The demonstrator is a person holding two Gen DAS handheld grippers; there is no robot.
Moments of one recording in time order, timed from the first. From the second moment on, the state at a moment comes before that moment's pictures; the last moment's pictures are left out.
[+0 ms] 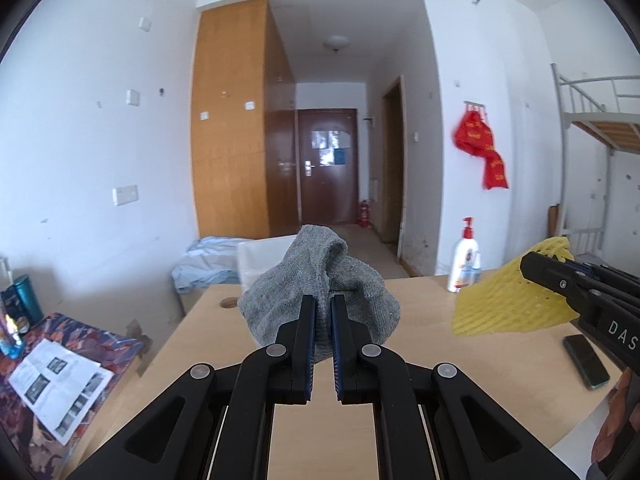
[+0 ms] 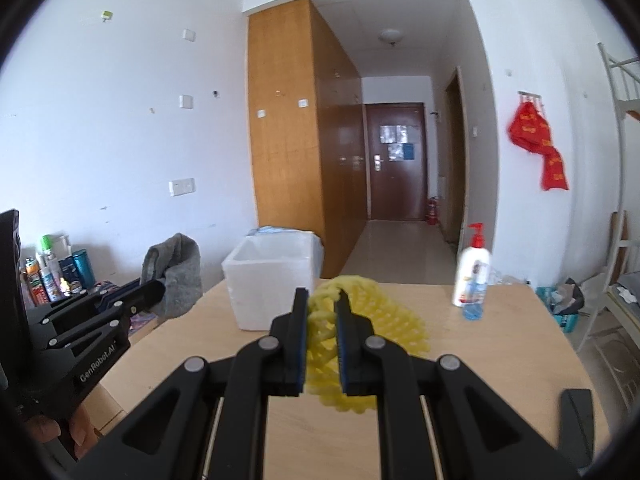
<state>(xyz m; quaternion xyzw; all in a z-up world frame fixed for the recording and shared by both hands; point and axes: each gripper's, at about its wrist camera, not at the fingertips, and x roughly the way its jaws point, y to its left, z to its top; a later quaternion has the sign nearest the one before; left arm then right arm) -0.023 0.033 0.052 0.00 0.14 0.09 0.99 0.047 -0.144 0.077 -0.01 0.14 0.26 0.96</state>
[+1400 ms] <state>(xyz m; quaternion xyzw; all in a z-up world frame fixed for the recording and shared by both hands) 0.078 0.110 0.053 -0.02 0.17 0.13 0.98 0.140 -0.043 0.087 -0.04 0.17 0.33 0.93</state>
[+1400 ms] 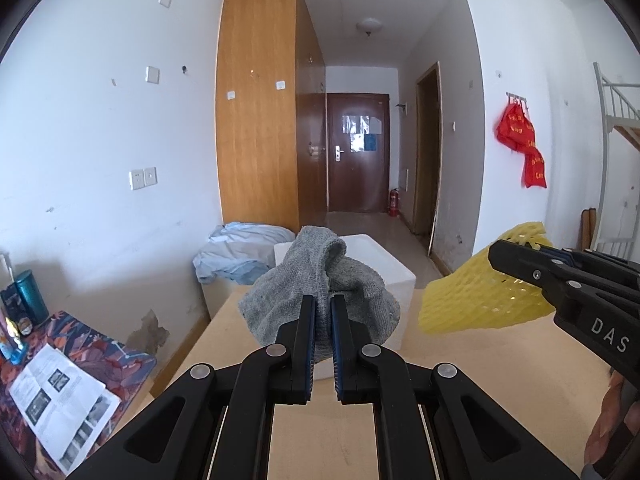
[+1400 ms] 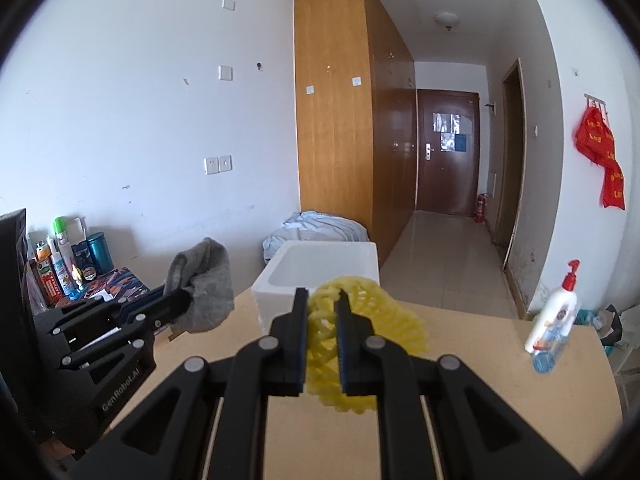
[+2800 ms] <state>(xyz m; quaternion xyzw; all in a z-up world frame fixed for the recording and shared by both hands) 0.258 0.164 0.032 -0.02 0.22 0.11 0.97 0.272 0.011 0.072 -0.04 0.19 0.32 0.93</state>
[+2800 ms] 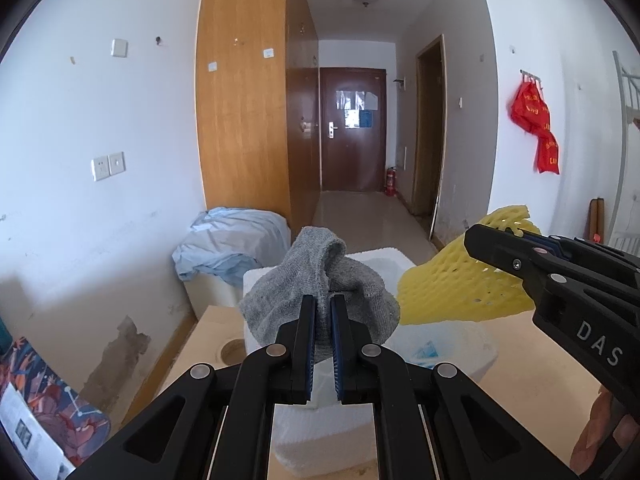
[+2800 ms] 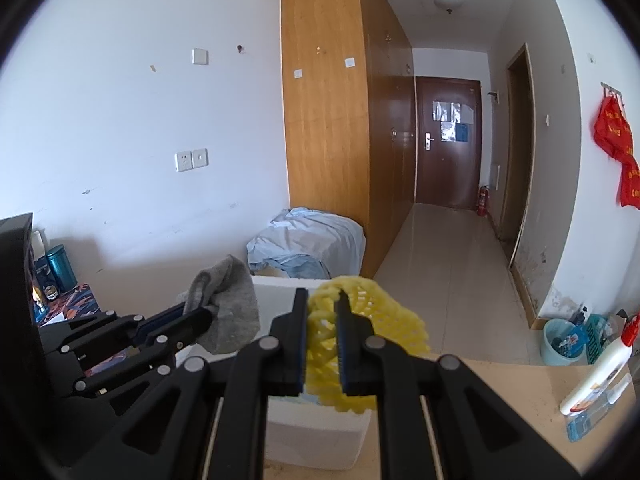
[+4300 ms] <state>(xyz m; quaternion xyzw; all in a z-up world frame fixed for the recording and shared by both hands) 0.264 0.176 0.018 -0.01 0.22 0.15 0.96 0.292 0.006 0.069 -0.04 0.20 0.32 0.93</state>
